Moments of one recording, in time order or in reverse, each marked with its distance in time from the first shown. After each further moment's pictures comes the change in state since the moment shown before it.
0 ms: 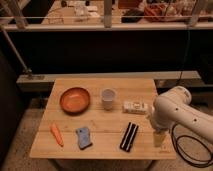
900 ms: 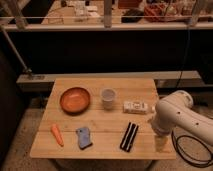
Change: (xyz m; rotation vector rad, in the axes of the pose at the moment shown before) arm 0.004 0.017 0.013 -0.029 -0.013 -0.002
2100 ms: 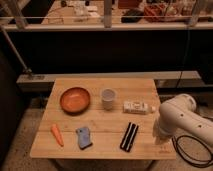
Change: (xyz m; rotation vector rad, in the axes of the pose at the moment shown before) arm 0.018 0.010 0.017 -0.035 -0.004 0.001
